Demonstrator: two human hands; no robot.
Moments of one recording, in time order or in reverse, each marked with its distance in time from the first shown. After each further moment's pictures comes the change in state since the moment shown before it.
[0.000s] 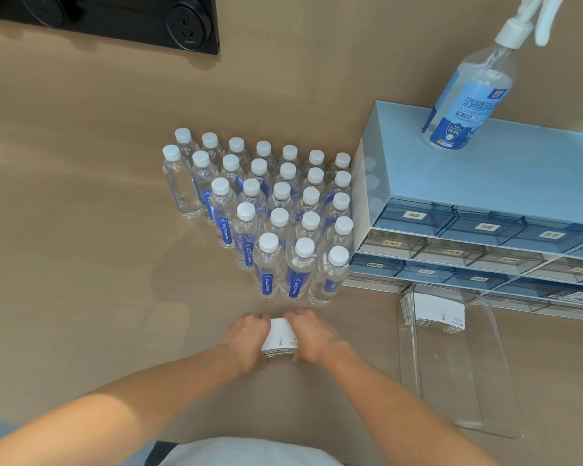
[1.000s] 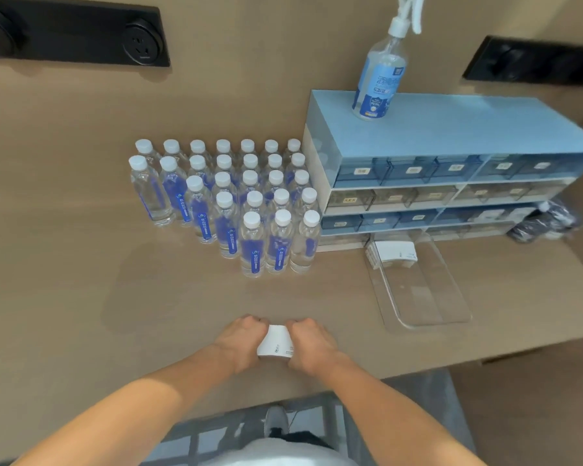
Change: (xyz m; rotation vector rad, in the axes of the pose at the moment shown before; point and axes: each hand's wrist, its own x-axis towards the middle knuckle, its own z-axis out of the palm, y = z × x) left_hand -0.063 -0.019 0.009 0.133 -0.011 0.327; right_hand -0.089 -0.071 0.057 0.176 0.175 0.317
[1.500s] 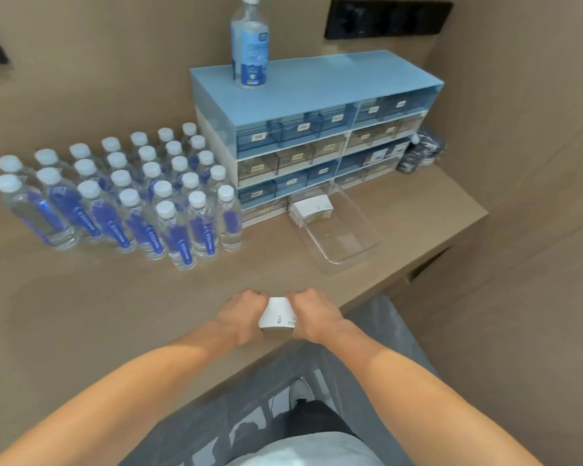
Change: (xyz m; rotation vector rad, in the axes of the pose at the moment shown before) left_hand -0.005 0.087 -0.025 0.119 -0.014 0.300; right_hand -0.098 0.042 -0.015 0.067 0.123 0.257
